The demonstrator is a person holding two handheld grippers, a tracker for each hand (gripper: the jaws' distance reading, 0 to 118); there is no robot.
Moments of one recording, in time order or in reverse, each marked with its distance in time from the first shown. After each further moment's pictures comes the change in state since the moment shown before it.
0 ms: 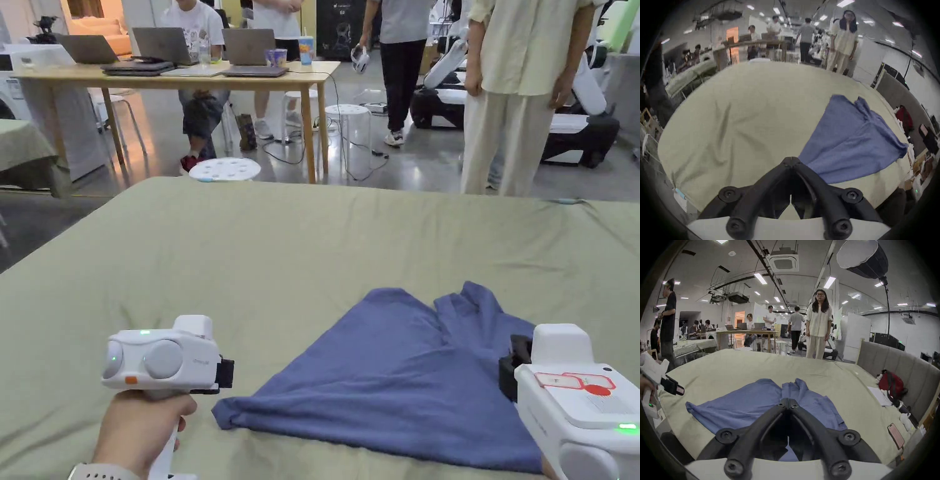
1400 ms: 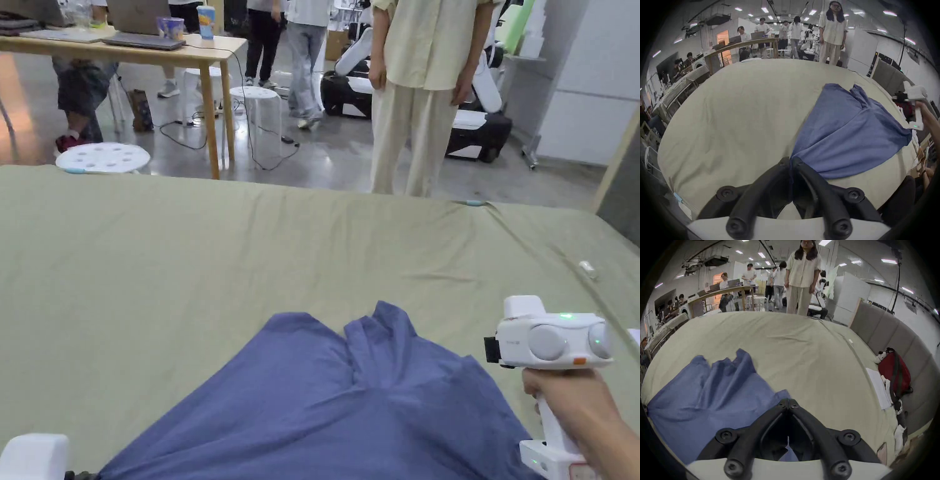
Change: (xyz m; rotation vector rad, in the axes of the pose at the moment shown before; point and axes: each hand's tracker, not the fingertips) left arm 0.050 -0.027 0.001 0.033 0.027 -0.108; right arm 0.177 0.036 -0.238 -0.487 -0.135 -0.034
